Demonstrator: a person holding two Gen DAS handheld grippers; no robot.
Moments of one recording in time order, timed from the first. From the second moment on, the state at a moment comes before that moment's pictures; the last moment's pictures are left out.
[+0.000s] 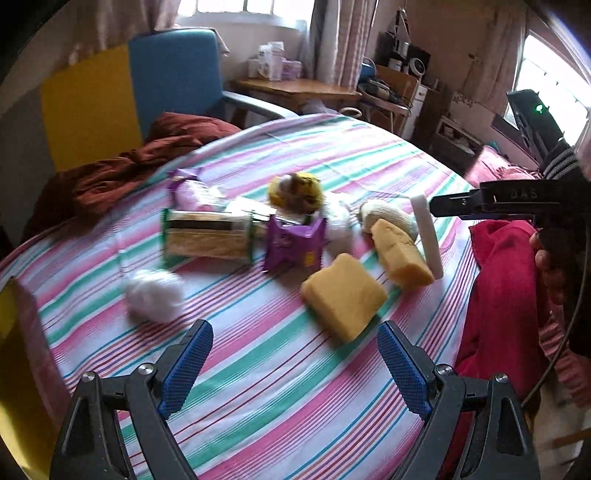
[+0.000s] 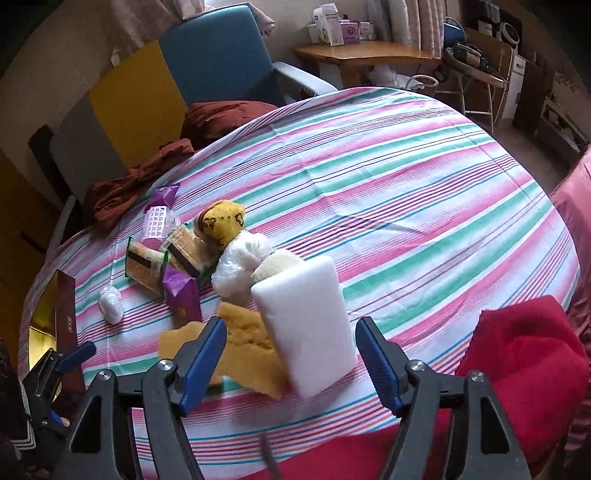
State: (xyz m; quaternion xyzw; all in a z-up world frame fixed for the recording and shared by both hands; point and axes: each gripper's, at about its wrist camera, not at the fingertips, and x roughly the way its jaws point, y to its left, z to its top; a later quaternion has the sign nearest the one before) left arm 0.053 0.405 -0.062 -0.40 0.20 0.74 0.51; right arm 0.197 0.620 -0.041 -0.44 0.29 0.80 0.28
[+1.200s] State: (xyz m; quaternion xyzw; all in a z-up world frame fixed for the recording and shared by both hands) left arm 0.019 0.372 -0.103 -0.47 0.12 0.72 0.49; right arm 0.083 0.558 -0.063 -0.50 0.25 0.80 0.20
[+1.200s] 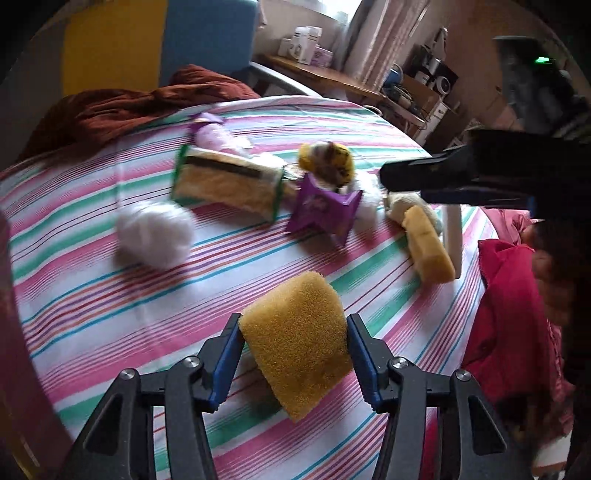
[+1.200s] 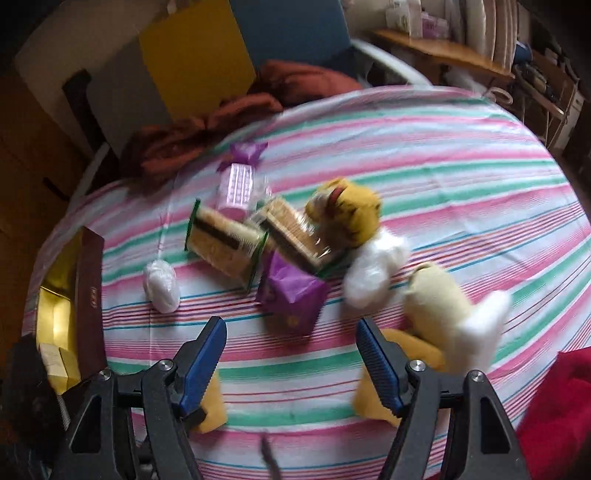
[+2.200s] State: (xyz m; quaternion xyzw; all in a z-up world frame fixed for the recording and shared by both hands) left arm 0.018 0.314 -0.081 -0.43 0.09 0.76 0.48; right arm 0.067 0.544 -0.080 -0.44 0.29 0.82 0.23
